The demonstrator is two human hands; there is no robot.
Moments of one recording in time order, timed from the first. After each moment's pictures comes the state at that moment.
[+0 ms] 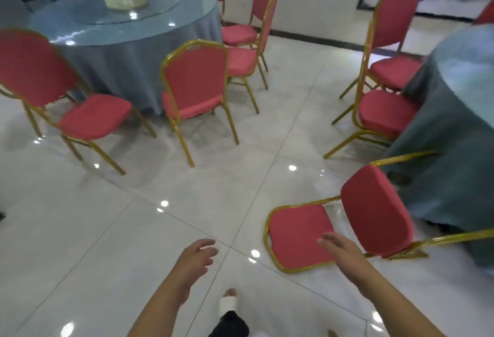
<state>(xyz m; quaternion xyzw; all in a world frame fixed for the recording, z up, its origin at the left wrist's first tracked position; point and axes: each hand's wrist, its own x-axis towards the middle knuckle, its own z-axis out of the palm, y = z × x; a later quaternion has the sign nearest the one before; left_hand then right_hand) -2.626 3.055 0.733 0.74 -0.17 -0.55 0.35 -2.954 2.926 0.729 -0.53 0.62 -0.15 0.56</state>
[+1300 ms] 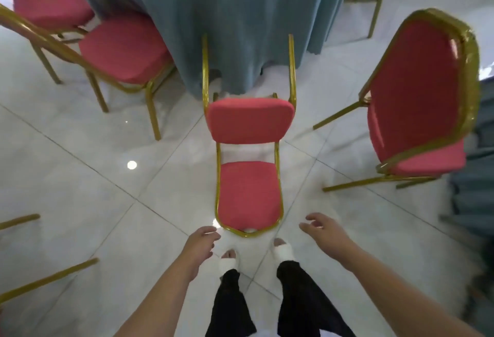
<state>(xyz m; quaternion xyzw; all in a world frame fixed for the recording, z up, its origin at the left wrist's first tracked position) -2.650 2.525 0.573 0.55 -0.52 -0.61 -0.23 -2.809 2.794 0.630 0.07 0.84 -0.28 0.45</state>
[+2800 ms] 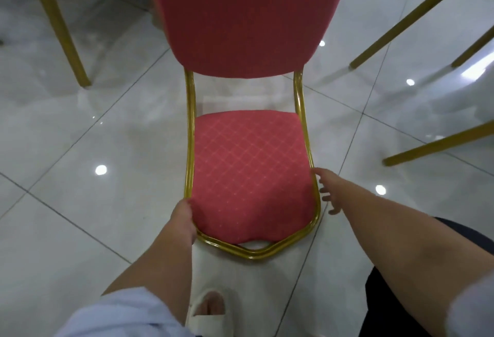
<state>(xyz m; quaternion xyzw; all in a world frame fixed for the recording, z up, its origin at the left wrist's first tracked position) -2.716 2.513 0.021 0.65 -0.33 -0.67 -0.11 -2.892 2.760 0.049 0.32 0.77 -0.37 0.42</state>
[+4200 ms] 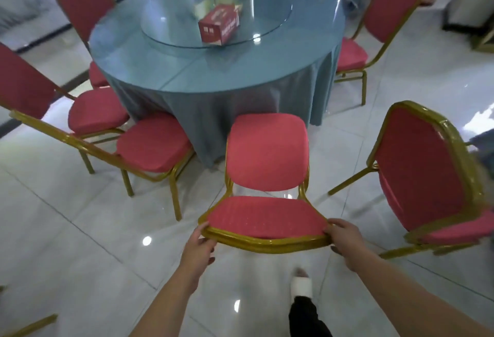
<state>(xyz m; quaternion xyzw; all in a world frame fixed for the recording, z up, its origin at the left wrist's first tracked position) -2.790 2.398 0.690 0.45 -0.63 -0.63 -0.05 -2.953 2.694 0.681 0.24 0.78 -0.50 0.29</state>
